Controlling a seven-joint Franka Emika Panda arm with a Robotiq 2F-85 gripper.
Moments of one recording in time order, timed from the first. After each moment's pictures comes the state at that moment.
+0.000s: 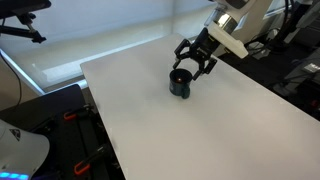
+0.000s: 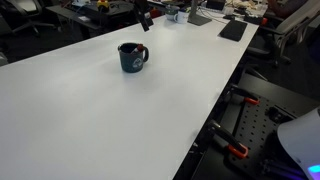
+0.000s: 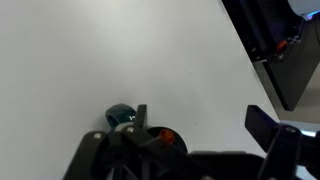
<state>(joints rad) -0.12 0.78 0.02 -1.31 -0.05 1.46 -1.07</state>
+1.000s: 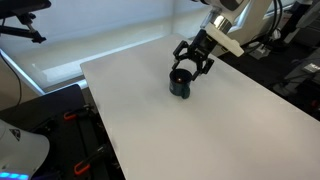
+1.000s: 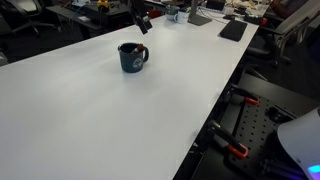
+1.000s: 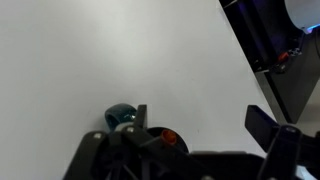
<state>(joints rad) -0.10 0.83 0.03 -1.24 -0.11 1.42 -1.08</state>
